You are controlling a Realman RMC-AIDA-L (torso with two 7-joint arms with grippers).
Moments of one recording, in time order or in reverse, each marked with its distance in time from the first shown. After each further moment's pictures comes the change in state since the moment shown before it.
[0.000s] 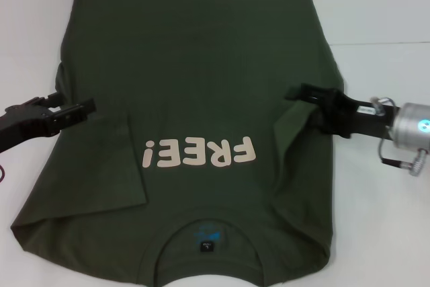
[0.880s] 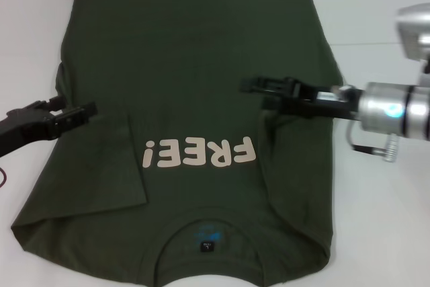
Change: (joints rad) left arm 0.007 -0.004 -0.001 -0.005 -0.001 0.004 -0.004; right arm 0.072 0.026 -0.055 -0.040 0.022 -0.113 -0.151
